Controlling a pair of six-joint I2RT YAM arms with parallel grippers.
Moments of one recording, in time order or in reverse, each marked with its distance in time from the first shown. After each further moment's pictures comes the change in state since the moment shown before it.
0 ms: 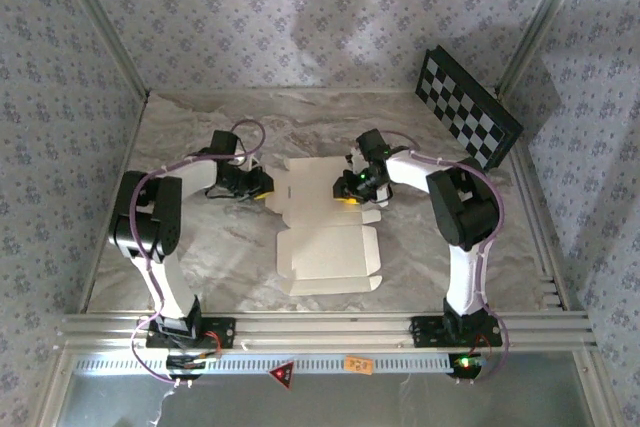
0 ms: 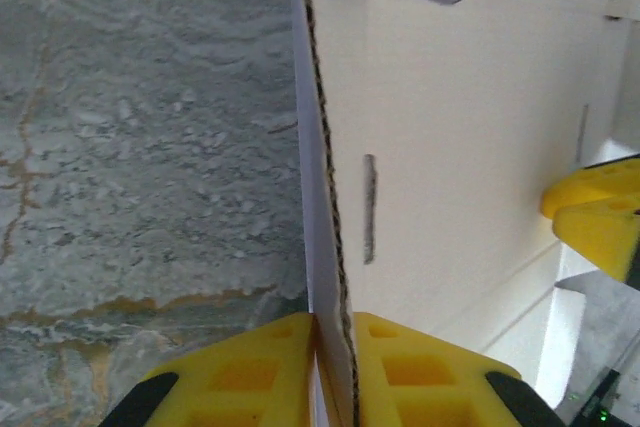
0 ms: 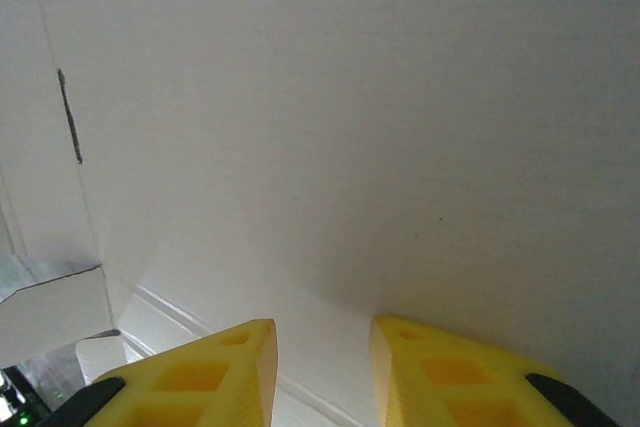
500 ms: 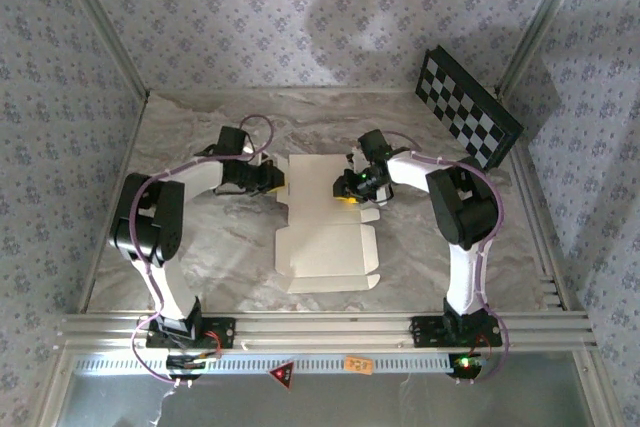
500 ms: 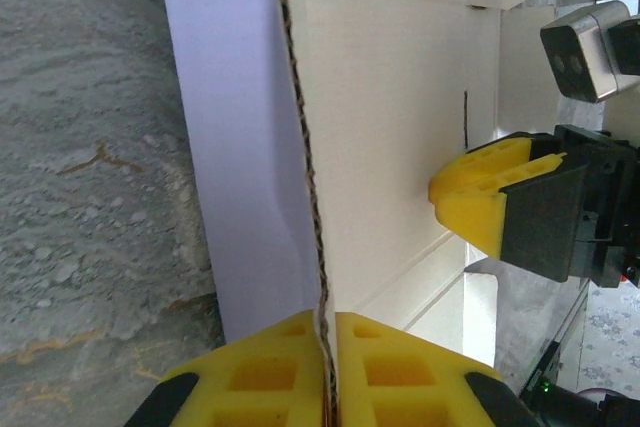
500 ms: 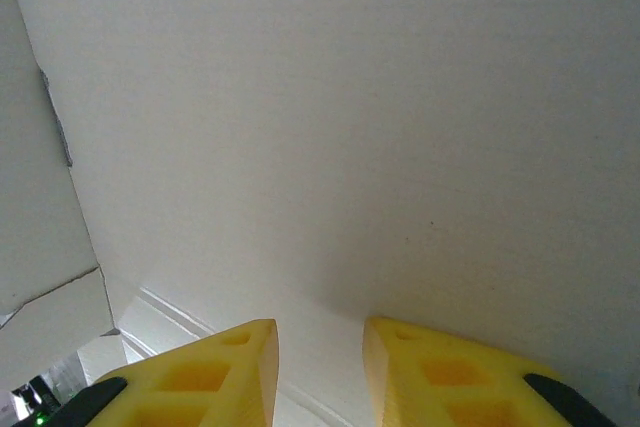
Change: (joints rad) left arm -0.067 -0.016 0.018 0.080 0.072 -0.055; right arm -0.011 0.011 -0.017 0.048 -0.031 0.012
